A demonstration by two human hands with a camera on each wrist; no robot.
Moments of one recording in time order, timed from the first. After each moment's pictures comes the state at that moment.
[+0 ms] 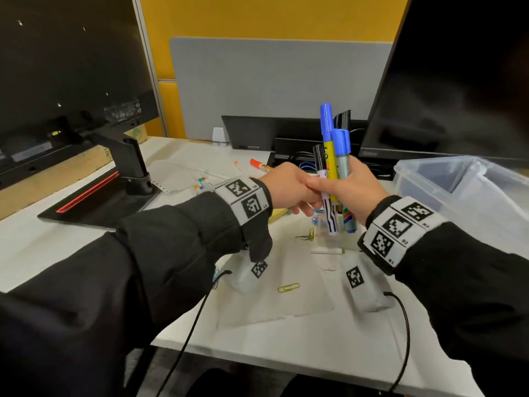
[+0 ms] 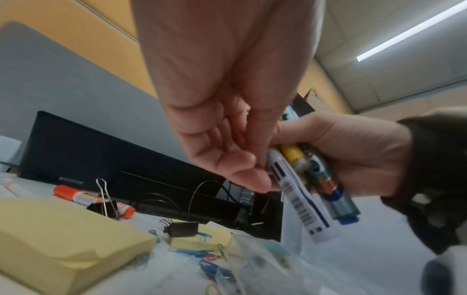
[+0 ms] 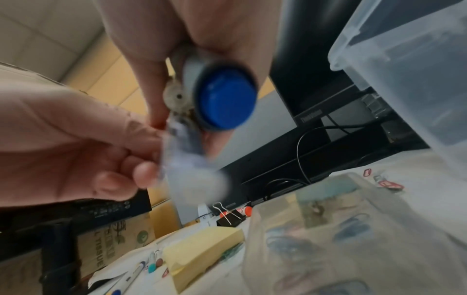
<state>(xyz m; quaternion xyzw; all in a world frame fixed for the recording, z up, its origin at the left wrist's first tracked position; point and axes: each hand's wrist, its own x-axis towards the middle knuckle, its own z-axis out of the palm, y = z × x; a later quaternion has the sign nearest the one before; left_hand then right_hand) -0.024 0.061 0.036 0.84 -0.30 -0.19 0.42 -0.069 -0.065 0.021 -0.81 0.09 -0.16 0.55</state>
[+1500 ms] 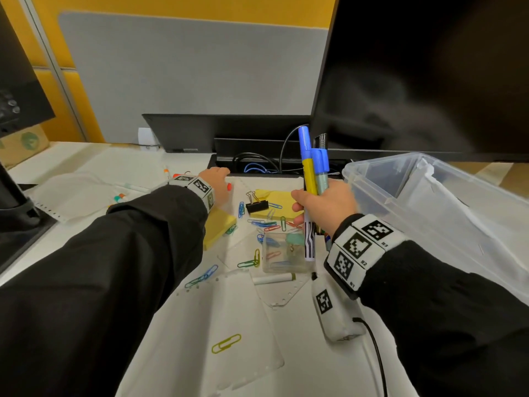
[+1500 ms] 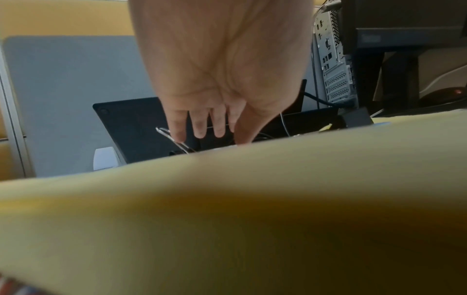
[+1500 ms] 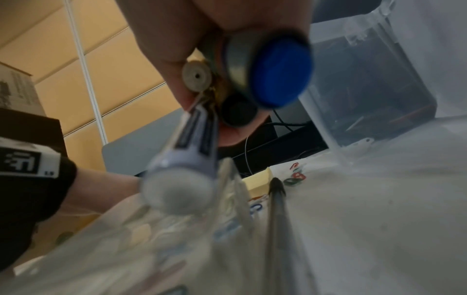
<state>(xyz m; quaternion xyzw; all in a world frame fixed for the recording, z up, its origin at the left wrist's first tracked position) 0.109 0.006 -0.017 0.97 -0.22 -0.08 0.06 -0.048 -0.123 -0.005 -0.77 0.26 -0.18 0.55</state>
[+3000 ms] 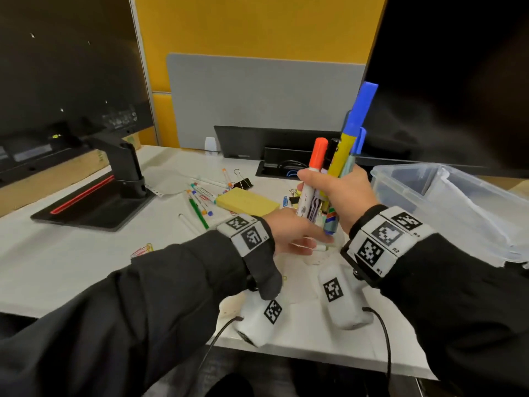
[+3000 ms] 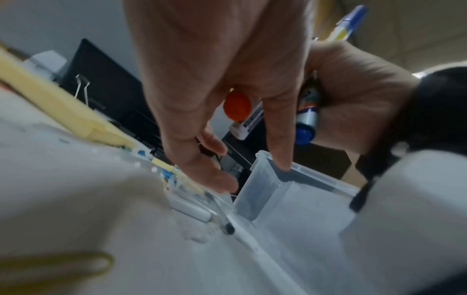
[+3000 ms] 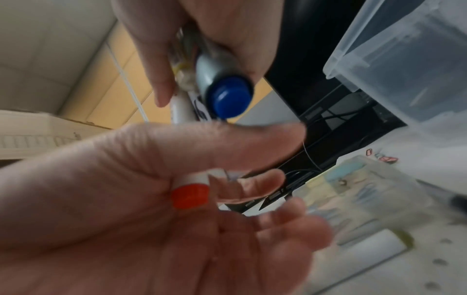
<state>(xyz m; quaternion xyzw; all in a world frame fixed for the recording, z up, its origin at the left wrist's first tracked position) -0.076 0.056 0.002 0.73 -0.18 -0.35 0.56 -0.113 -0.041 0.034 -0.70 0.08 -0.24 0.67</state>
